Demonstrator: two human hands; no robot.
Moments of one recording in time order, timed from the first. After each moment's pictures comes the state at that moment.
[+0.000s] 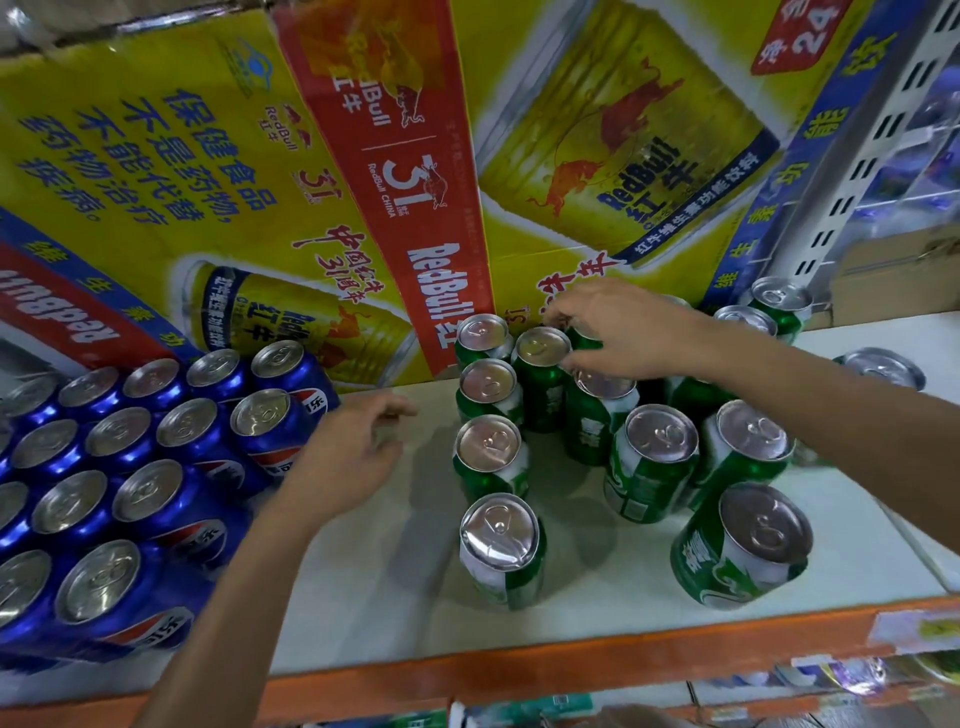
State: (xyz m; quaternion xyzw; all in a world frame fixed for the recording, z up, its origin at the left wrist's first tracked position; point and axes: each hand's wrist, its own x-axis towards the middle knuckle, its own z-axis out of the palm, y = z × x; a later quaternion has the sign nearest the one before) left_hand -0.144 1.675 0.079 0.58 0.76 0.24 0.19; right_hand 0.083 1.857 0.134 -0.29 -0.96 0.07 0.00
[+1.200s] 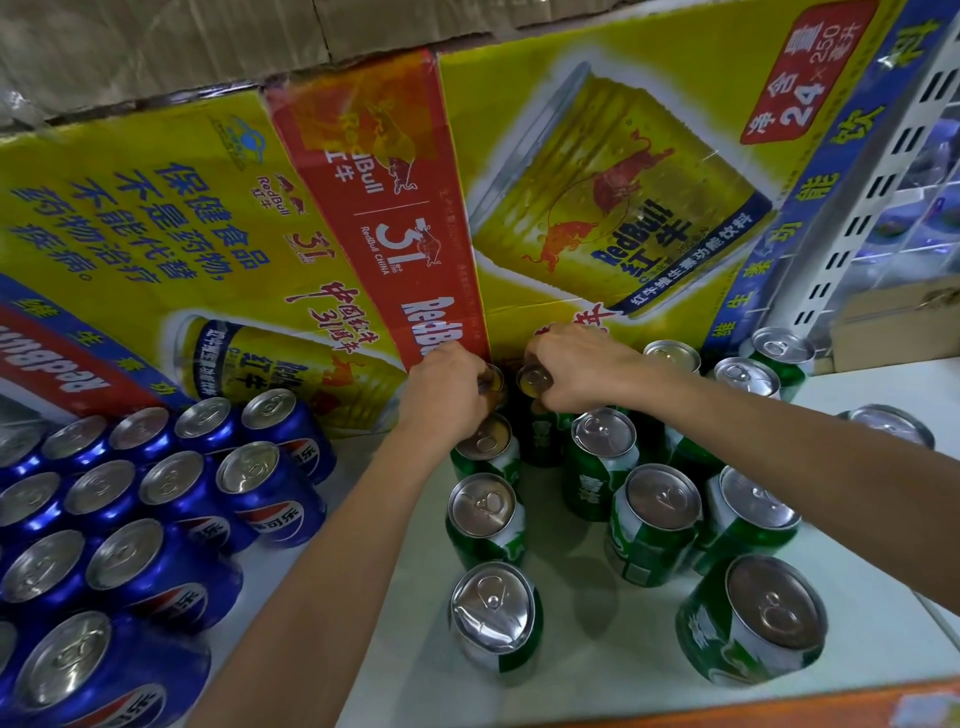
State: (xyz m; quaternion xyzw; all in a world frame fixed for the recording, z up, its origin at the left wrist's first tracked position) left_hand -0.093 1.797 0.106 0.61 0.79 0.10 0.01; right_hand 0.038 1.881 0.125 -0.35 -0.93 0.05 -0.04
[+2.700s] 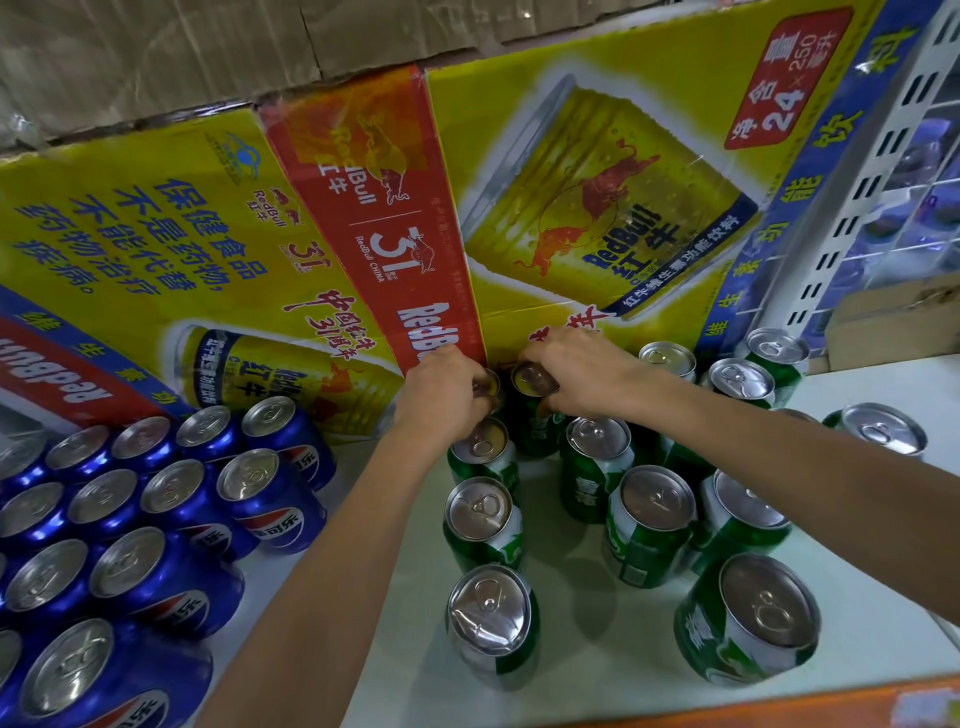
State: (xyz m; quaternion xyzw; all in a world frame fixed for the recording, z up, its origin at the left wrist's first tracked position) left_hand -0.100 1.803 0.105 0.63 0.78 0.08 0.01; right_hand 0.049 1.881 0.120 -0.33 -0.94 0.01 0.00
